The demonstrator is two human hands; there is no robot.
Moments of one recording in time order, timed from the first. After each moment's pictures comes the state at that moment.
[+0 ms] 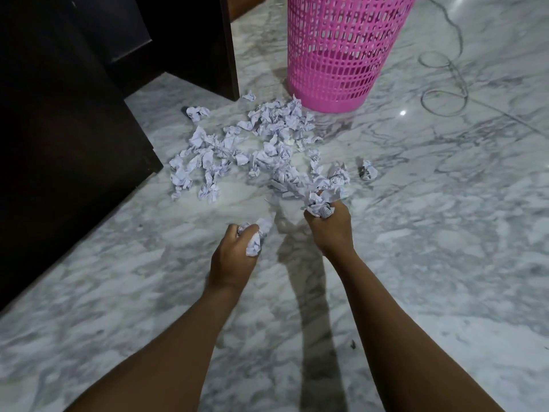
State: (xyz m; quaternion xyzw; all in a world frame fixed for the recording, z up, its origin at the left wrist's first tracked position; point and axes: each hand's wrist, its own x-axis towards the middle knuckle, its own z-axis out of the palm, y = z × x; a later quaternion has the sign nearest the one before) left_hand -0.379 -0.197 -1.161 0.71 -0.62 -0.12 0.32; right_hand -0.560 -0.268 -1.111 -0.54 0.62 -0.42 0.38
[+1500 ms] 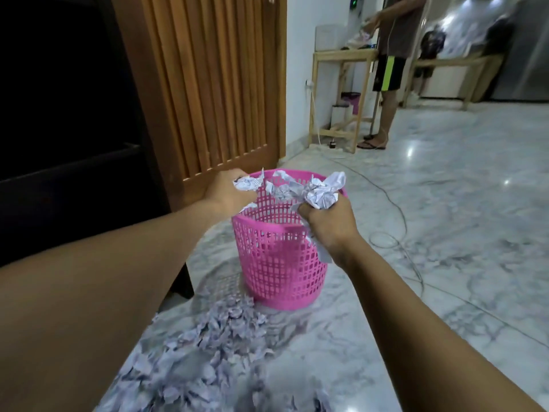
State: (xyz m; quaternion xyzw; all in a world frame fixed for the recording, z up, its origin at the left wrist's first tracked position) left_hand -0.463 -0.600 -0.799 0.62 -0.63 -0.17 0.43; right_hand -0.656 -0.562 -0.823 -0.57 0.48 -0.54 0.39
